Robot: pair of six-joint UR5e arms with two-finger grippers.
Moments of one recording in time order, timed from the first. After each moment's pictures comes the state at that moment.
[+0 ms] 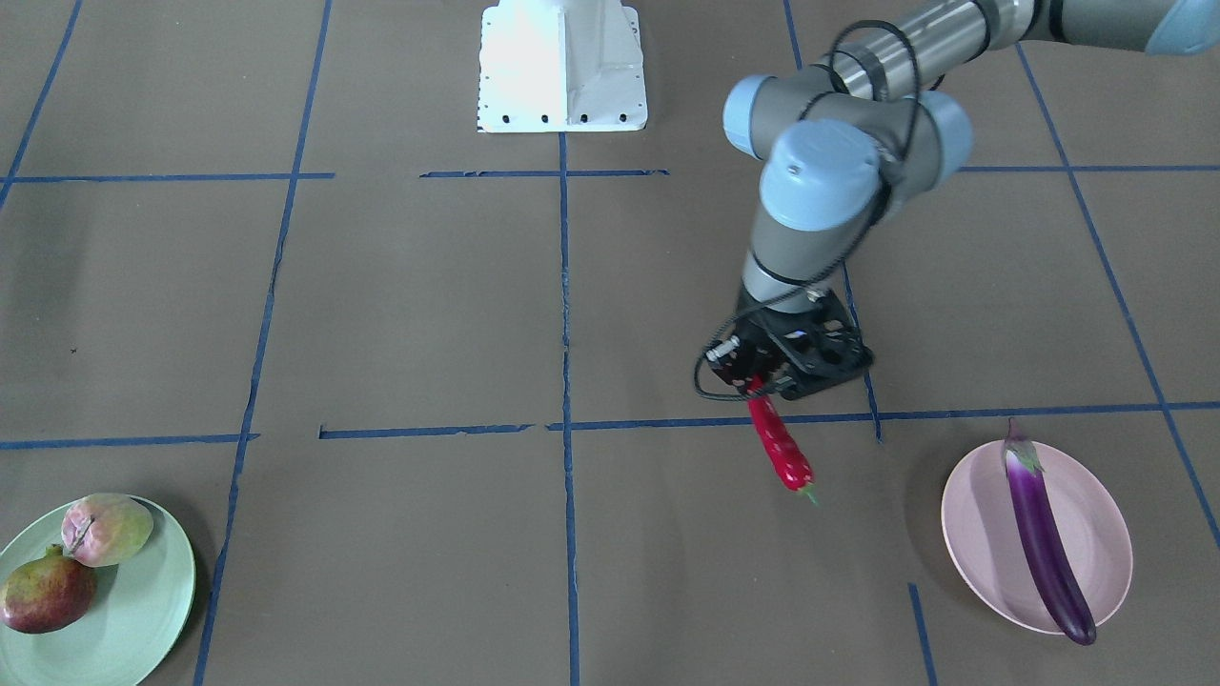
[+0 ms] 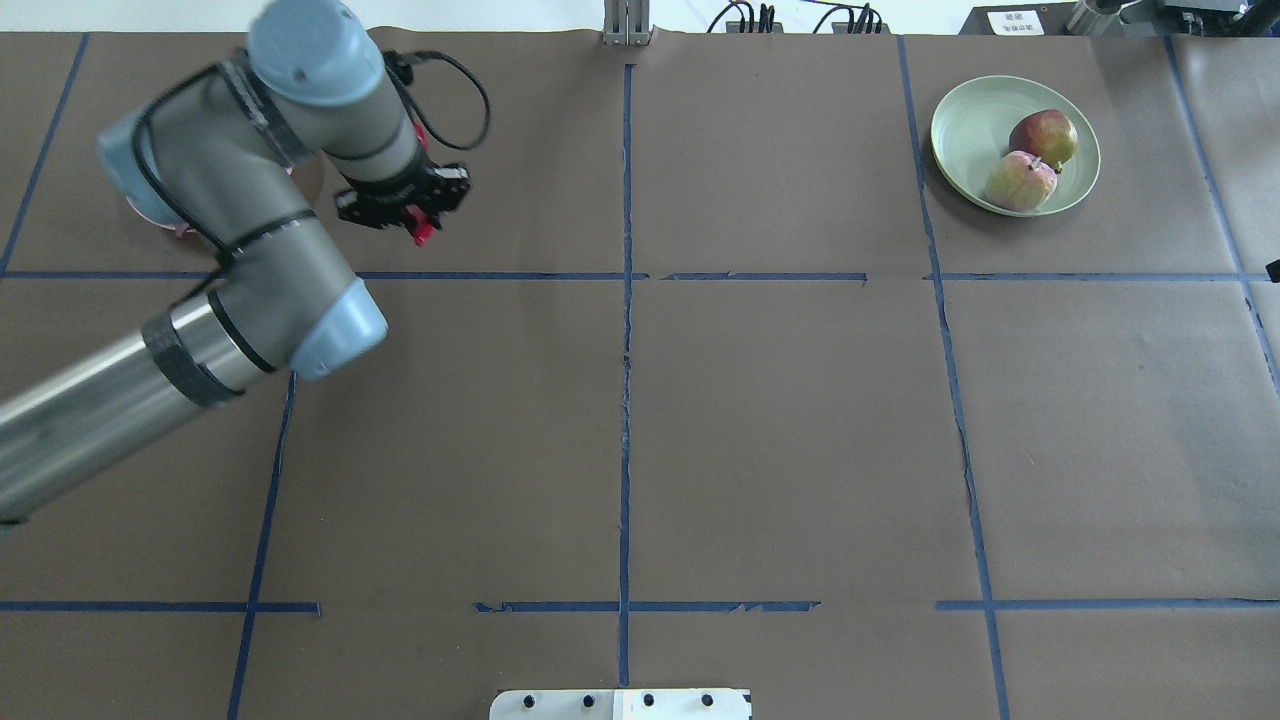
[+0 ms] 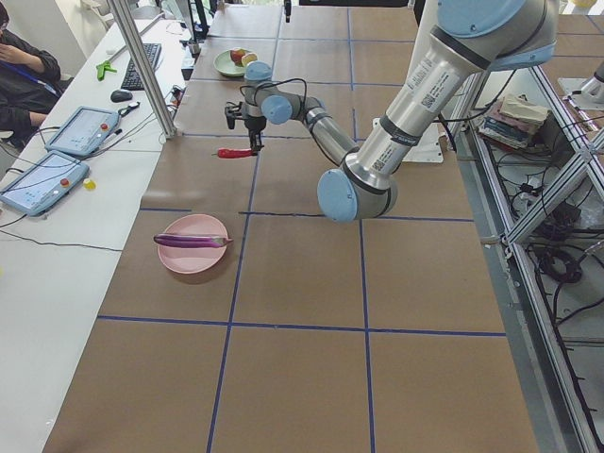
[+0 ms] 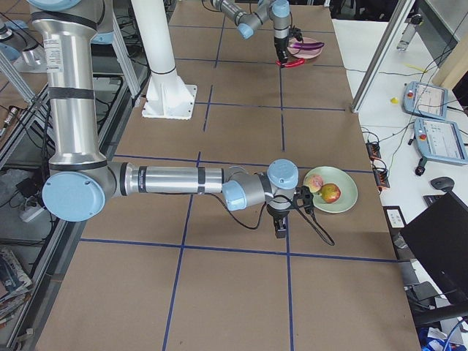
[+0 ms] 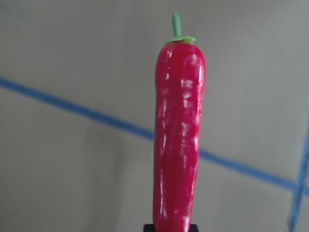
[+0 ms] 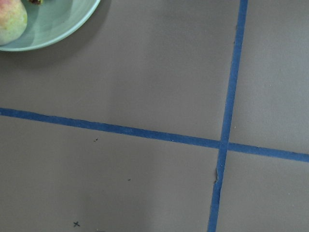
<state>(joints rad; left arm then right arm) -0.85 -2.26 -1.49 -1.63 -1.97 -1.20 1.38 -1.55 1.54 -1.27 2.32 0.19</state>
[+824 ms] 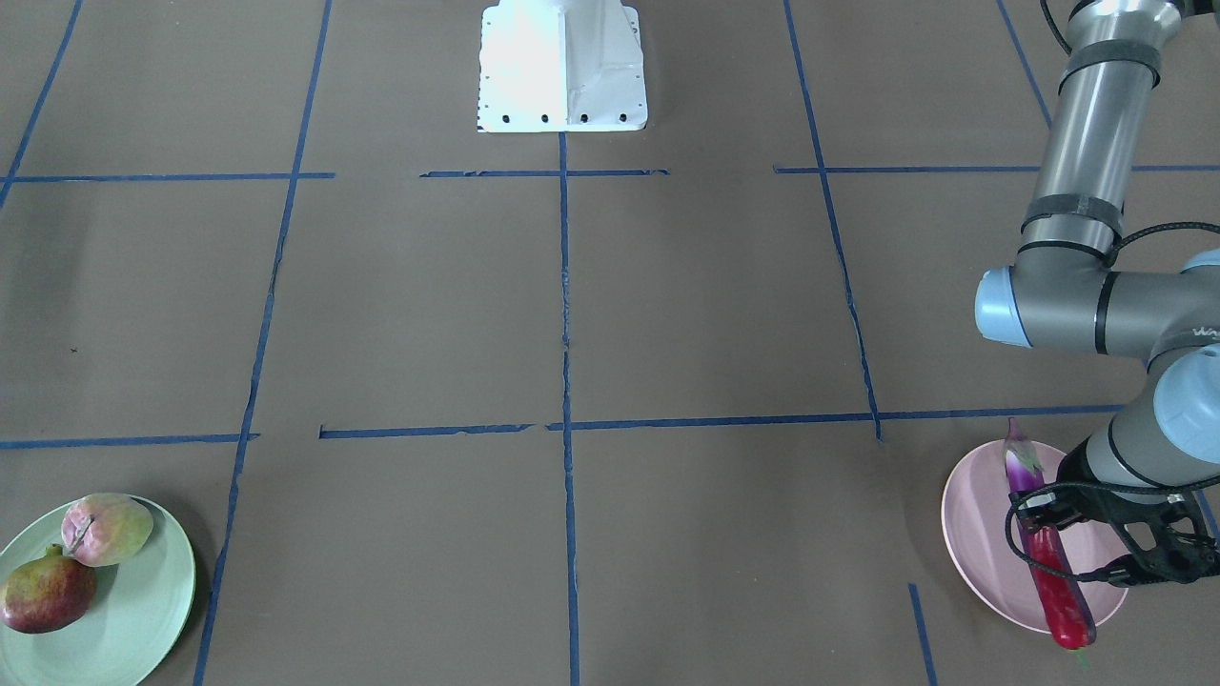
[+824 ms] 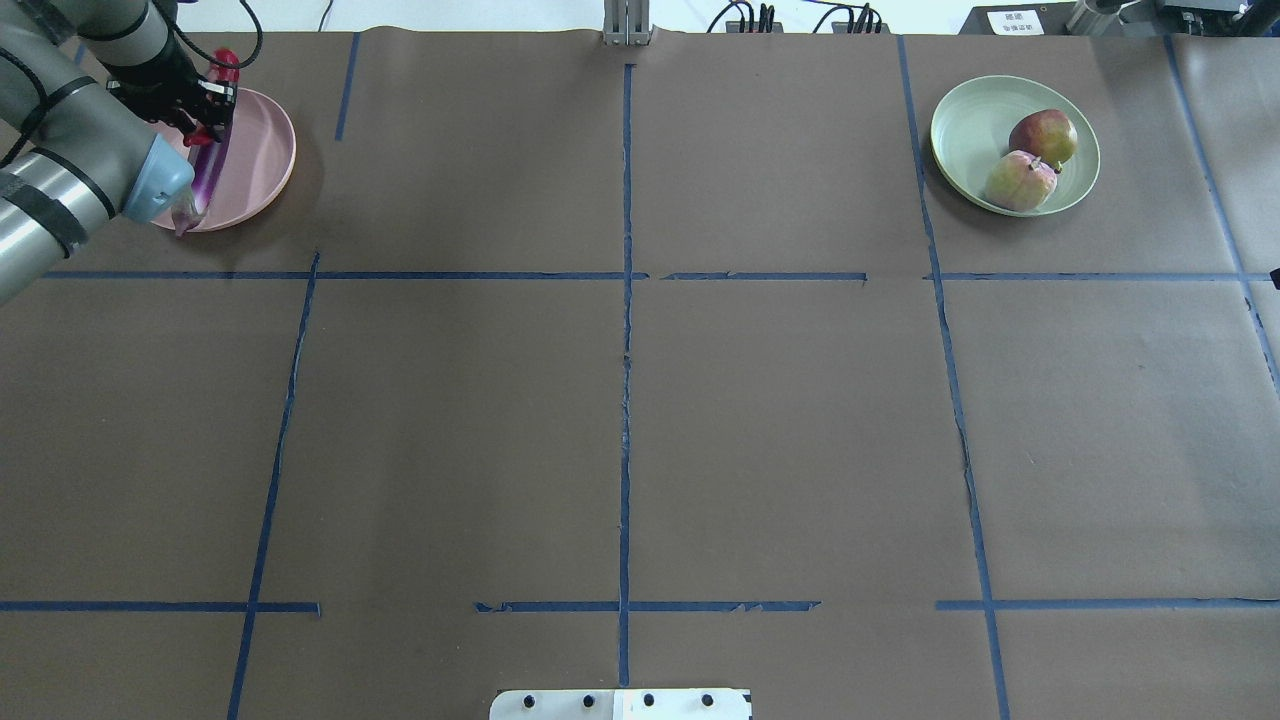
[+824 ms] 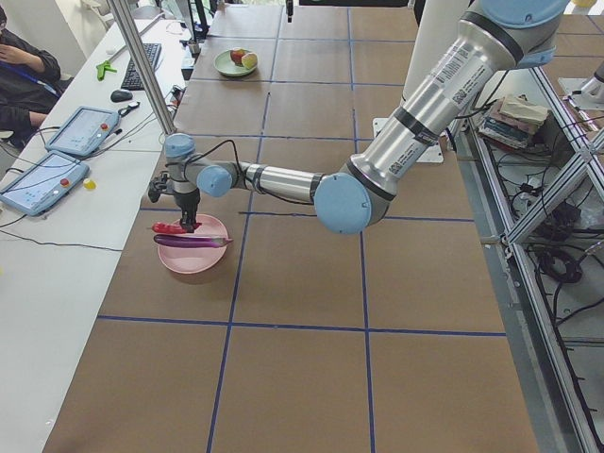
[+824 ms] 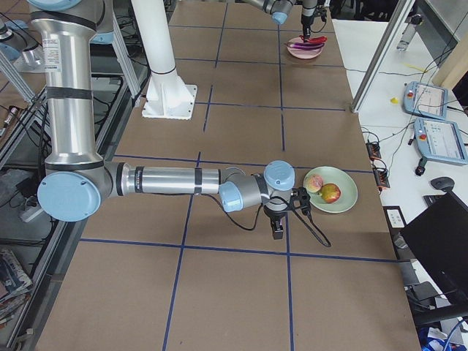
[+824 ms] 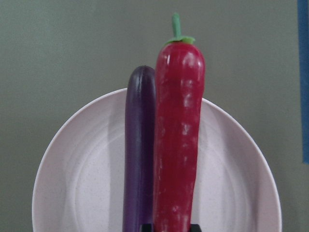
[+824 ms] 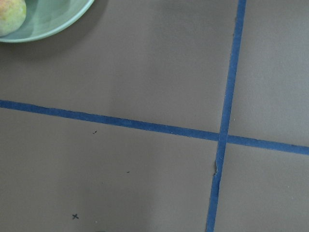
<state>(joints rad) -1.12 -2.25 -0.97 -1.95 -2.06 -0.67 1.38 -1.57 1.55 -1.26 2.32 0.19</state>
